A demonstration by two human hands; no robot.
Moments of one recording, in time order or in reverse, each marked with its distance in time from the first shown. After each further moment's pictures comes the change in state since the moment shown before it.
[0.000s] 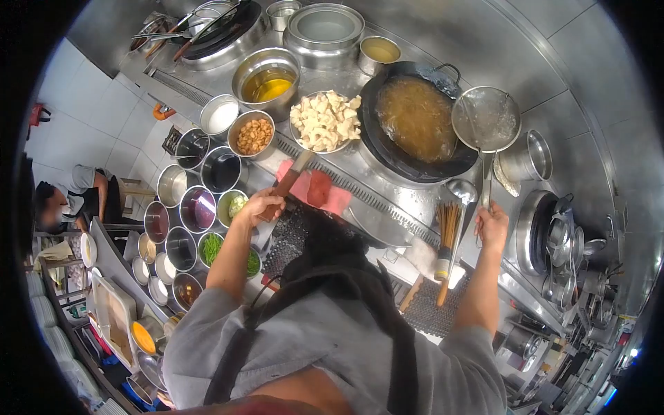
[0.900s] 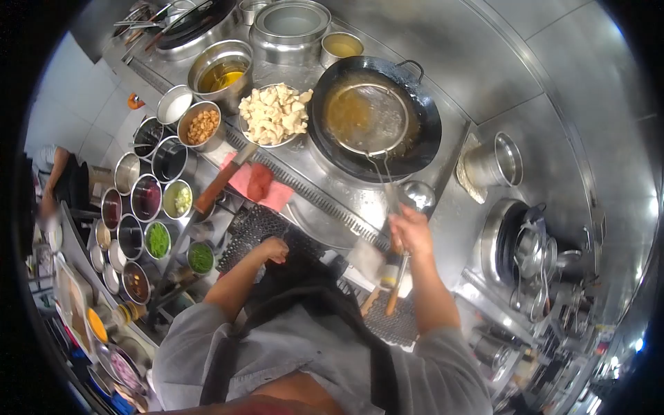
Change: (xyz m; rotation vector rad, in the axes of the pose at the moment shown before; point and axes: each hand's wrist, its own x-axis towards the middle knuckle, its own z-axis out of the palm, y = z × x) left_hand 0.162 -0.325 0.049 1.075 -0.613 0.415; right_hand 0.011 0.054 0.020 0.208 -0.510 0.212
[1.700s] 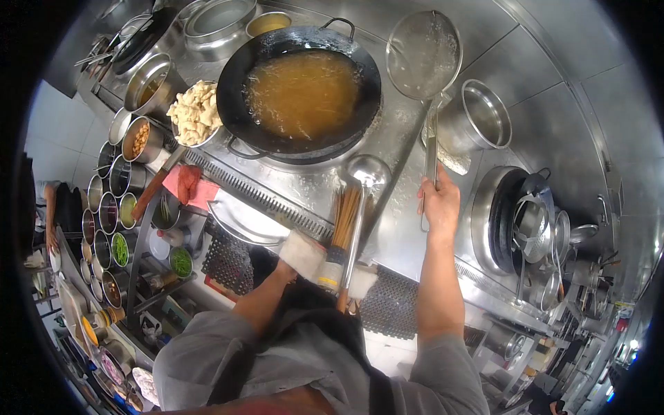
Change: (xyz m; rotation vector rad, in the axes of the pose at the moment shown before) left_hand 0.218 0.106 0.182 -1.793 0.801 -0.280; right_hand 0.031 -0.017 -0.216 -0.277 0.468 -0.277
